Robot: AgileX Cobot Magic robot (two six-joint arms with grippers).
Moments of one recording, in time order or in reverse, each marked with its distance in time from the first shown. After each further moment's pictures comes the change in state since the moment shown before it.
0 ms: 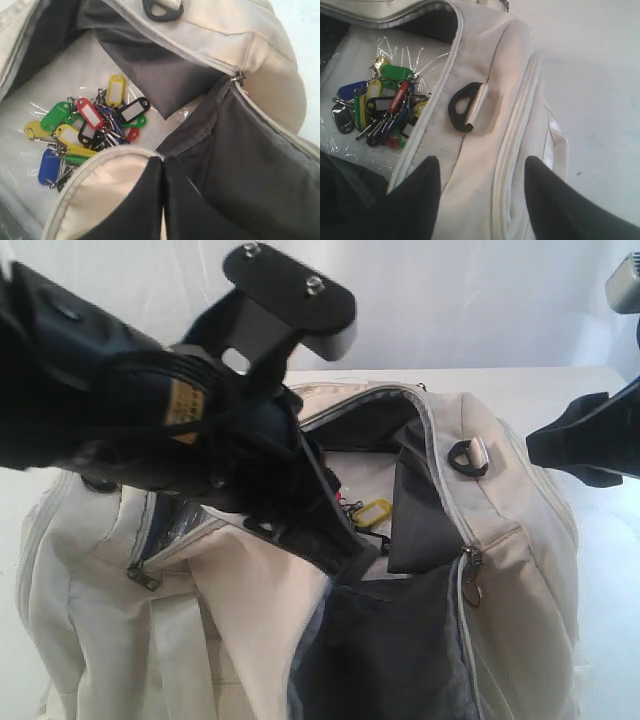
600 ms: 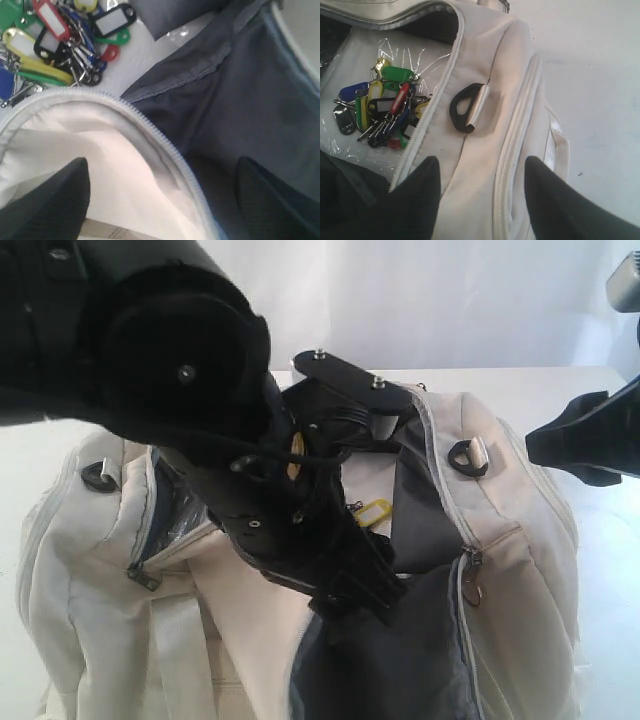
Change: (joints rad) left arm 0.003 0.228 -0.180 -0.120 0.321 -0.059; right arm 0.000 0.000 0.000 0.006 -0.002 0.000
